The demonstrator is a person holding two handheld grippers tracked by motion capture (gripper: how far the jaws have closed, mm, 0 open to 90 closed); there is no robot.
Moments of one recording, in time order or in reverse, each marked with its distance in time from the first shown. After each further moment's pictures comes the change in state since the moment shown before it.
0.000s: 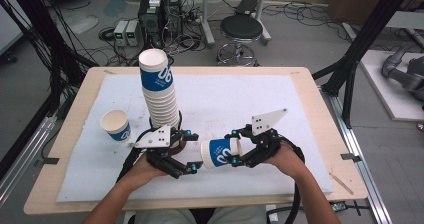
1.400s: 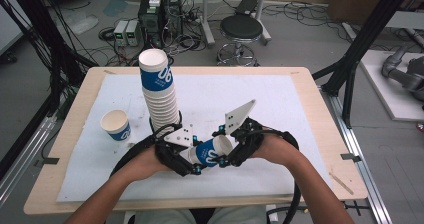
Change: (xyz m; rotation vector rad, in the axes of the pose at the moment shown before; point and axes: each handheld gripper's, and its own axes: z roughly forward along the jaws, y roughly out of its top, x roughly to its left) left arm -0.005 0.039 0.023 0.494 -0.007 0.088; right arm 0.010 0.062 0.028 0.331 -0.026 -0.150
